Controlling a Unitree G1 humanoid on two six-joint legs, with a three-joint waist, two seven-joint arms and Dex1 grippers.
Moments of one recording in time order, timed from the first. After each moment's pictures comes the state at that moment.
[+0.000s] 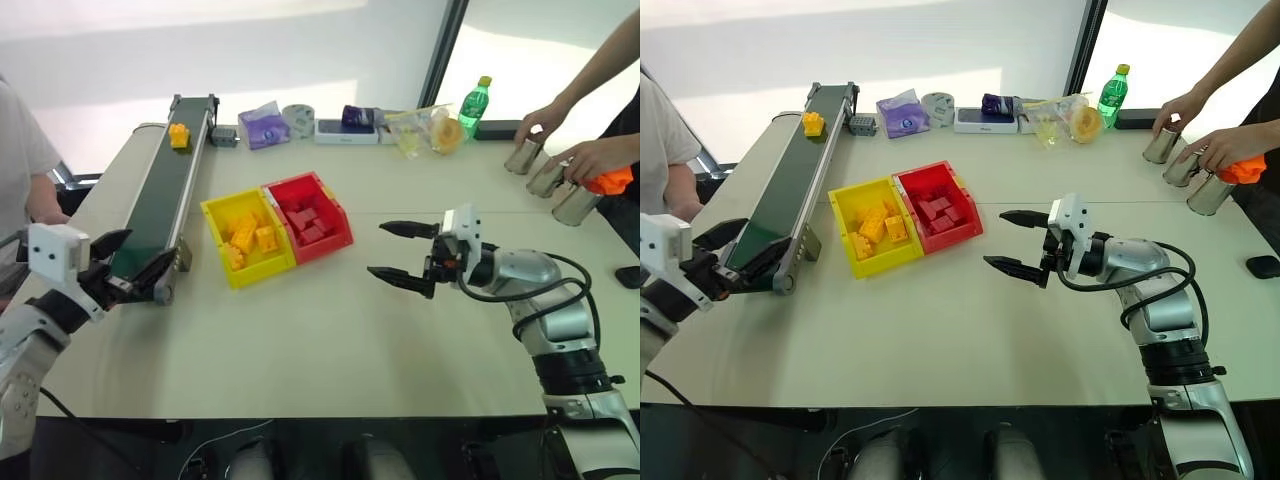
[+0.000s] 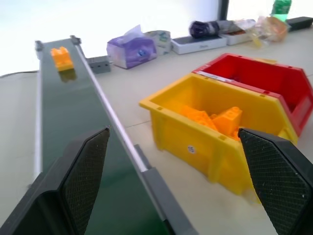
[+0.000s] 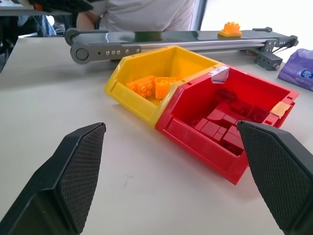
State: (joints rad) left arm 0.05 0.65 0.63 -0.41 -0.63 0.46 -0.51; right arm -0.49 -0.60 -0.01 0.04 0.45 0.19 1.13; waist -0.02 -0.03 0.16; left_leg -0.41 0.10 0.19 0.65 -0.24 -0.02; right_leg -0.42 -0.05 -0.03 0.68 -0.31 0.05
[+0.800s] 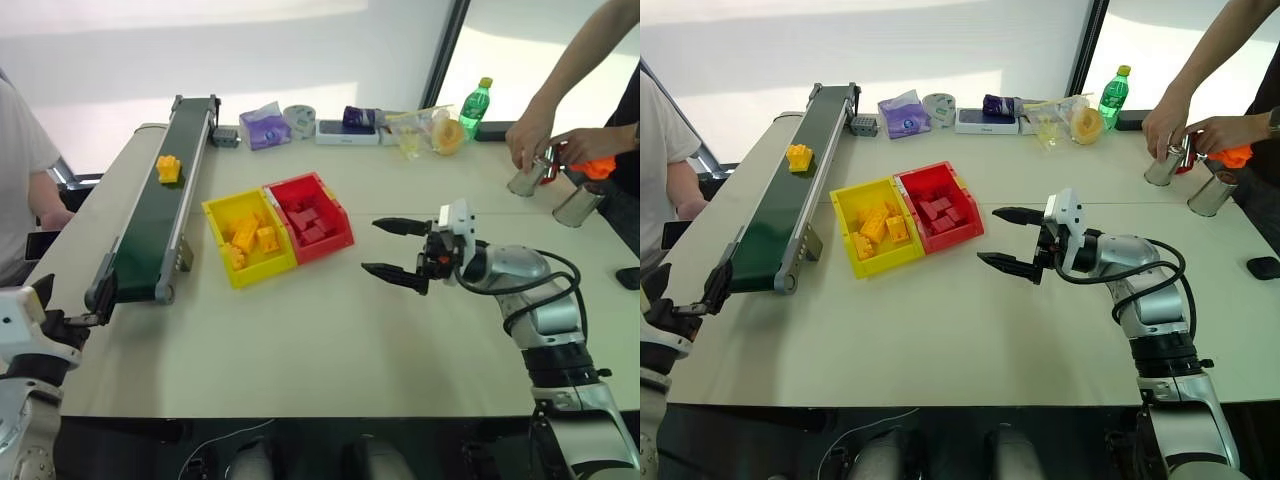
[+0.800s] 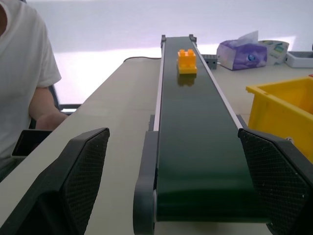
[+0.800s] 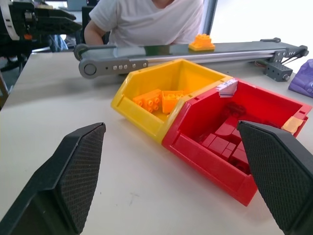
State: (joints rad) left arm 0.22 0.39 0.67 -0.51 -0.53 0.34 -0.27; right arm -0.53 -0.56 -0.01 0.08 0.48 0.21 1.15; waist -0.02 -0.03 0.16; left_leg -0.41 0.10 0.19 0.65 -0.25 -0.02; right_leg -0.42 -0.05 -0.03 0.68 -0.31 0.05
